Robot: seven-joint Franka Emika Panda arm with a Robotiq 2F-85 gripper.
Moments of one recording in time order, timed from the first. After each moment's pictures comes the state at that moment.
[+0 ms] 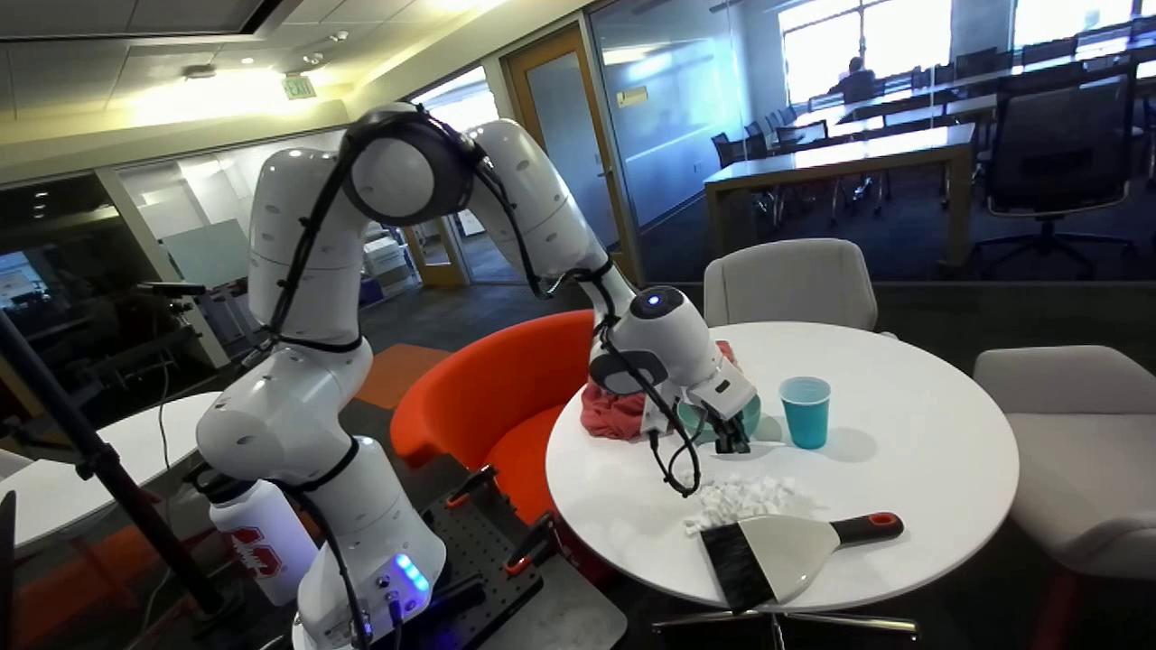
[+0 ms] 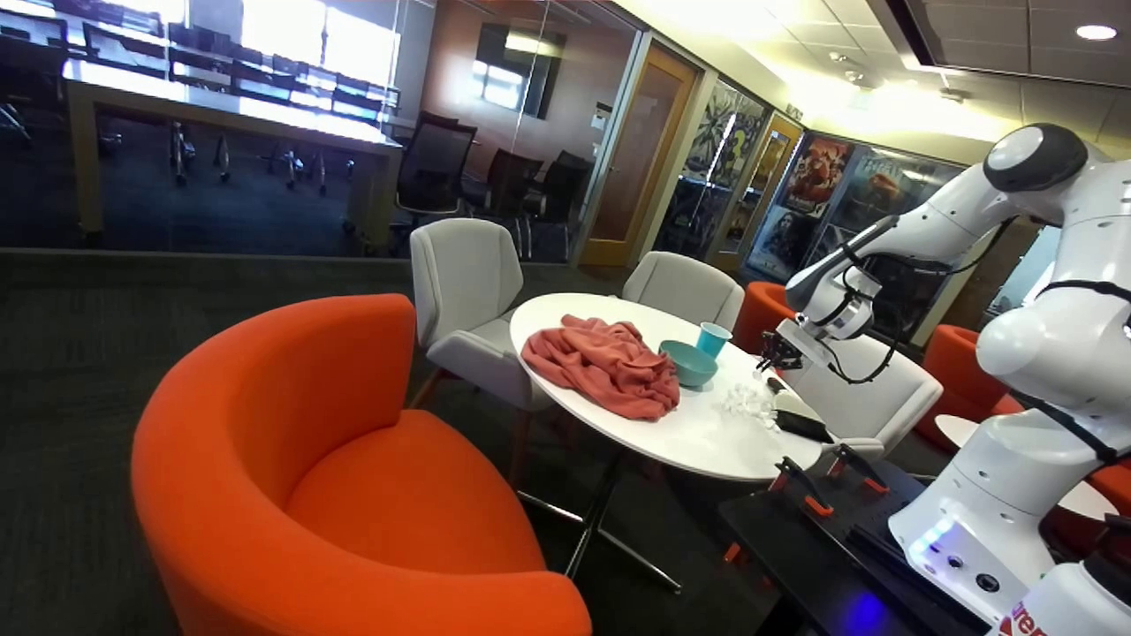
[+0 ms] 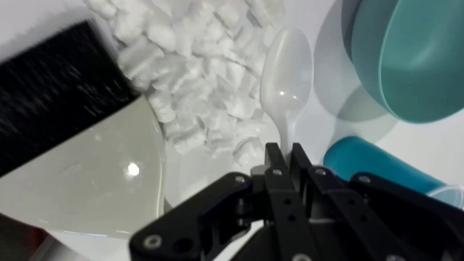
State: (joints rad) arm -0.75 0.55 0.30 -2.32 0.42 3.20 0.13
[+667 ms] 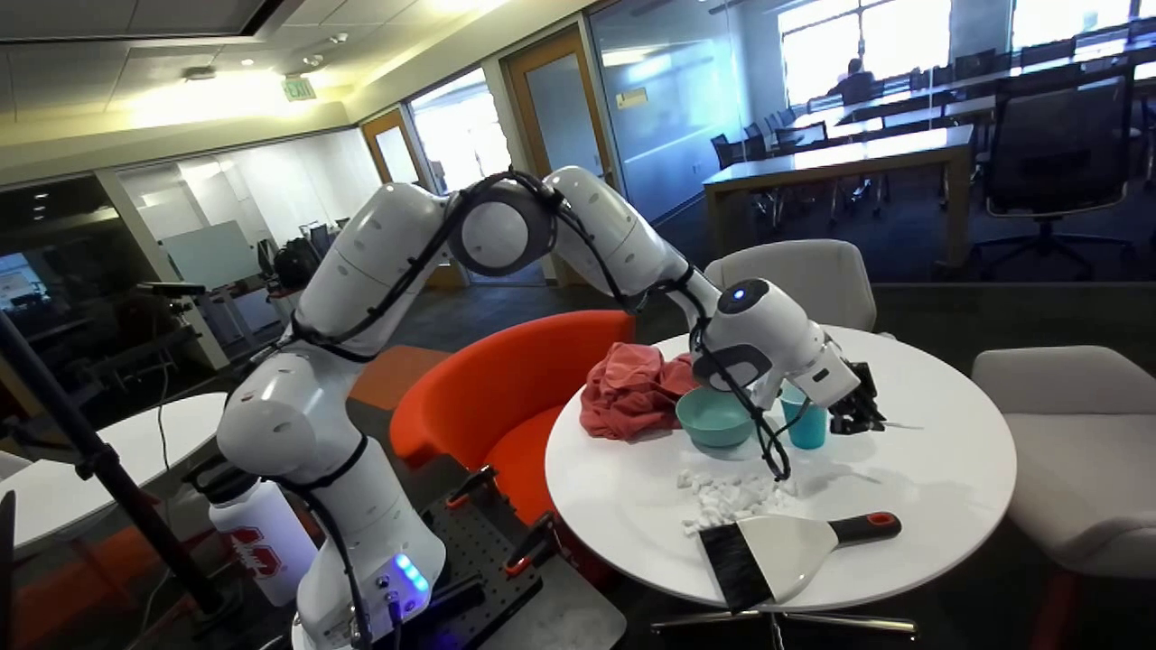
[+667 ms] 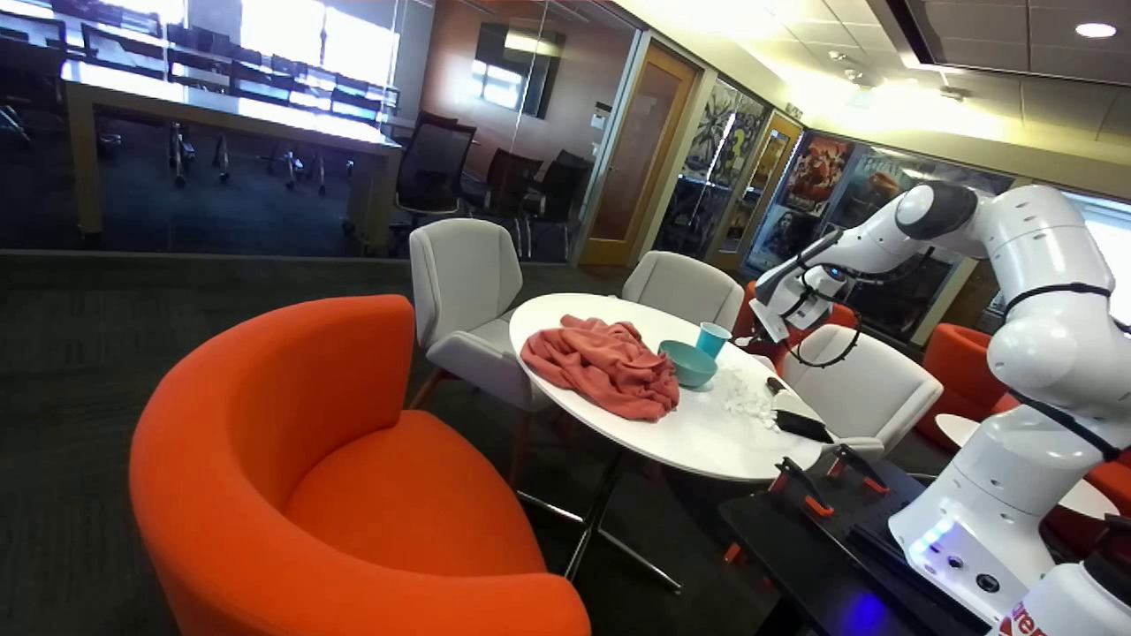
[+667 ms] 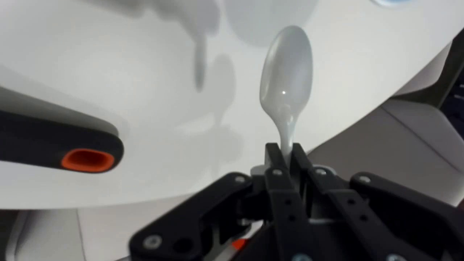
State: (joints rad) arm -0.46 0.90 -0.03 -1.70 0.52 3.22 0.50
